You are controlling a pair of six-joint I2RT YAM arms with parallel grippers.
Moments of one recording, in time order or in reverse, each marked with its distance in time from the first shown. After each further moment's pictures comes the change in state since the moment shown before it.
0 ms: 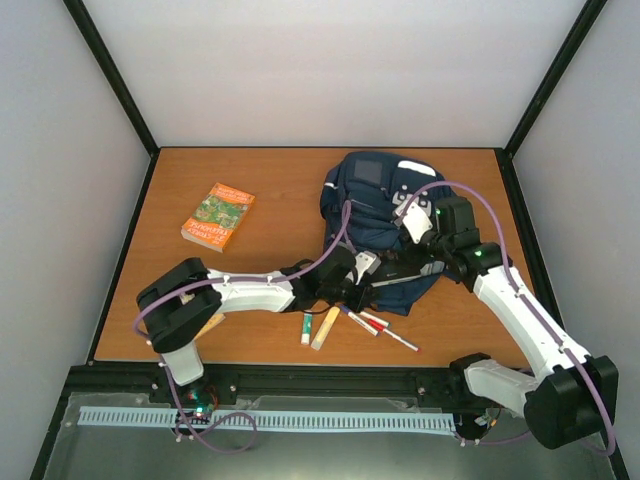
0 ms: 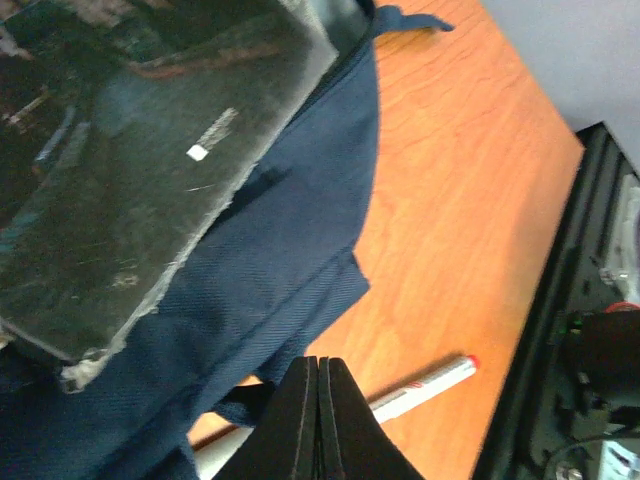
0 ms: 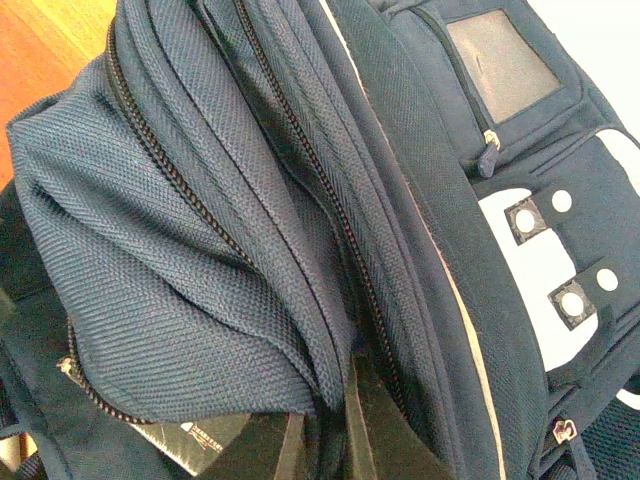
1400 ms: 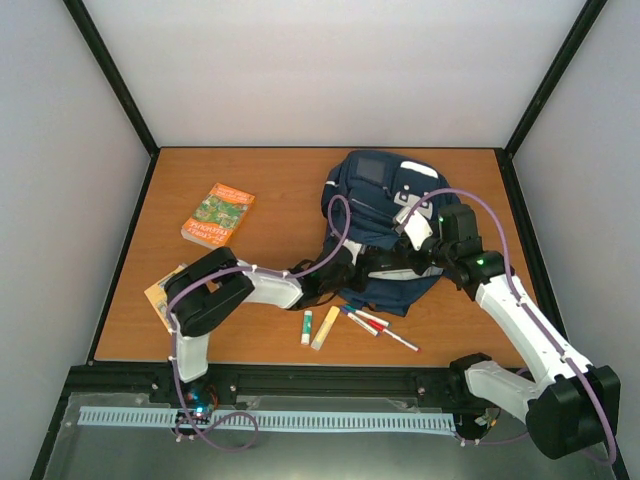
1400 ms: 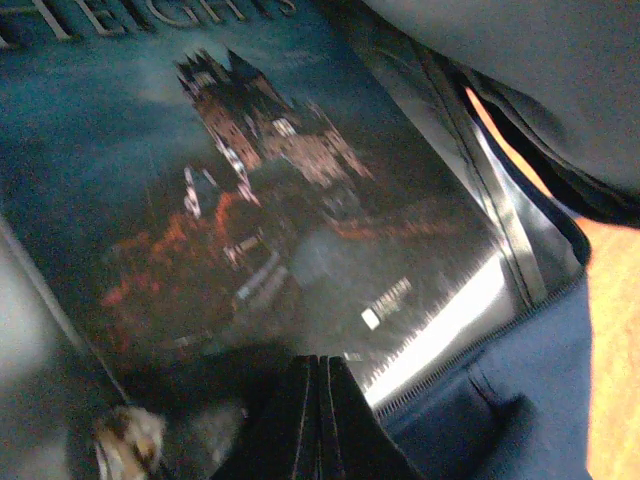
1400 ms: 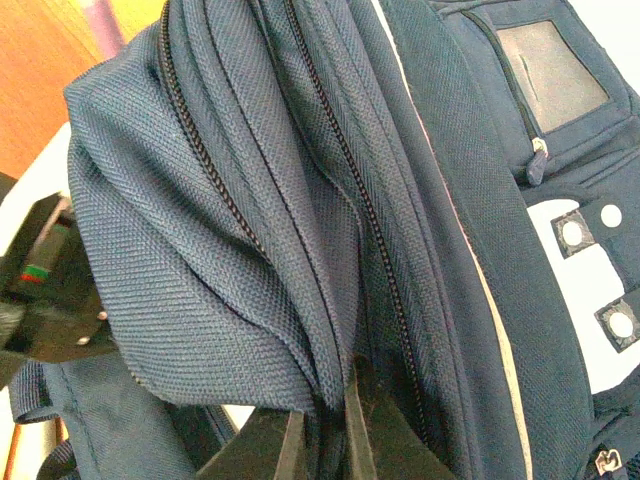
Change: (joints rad) left arm 0.071 0.207 -0.005 0.352 -0.322 -0.052; right arm -0.006 -0.063 -0.067 0.036 -0.076 0.004
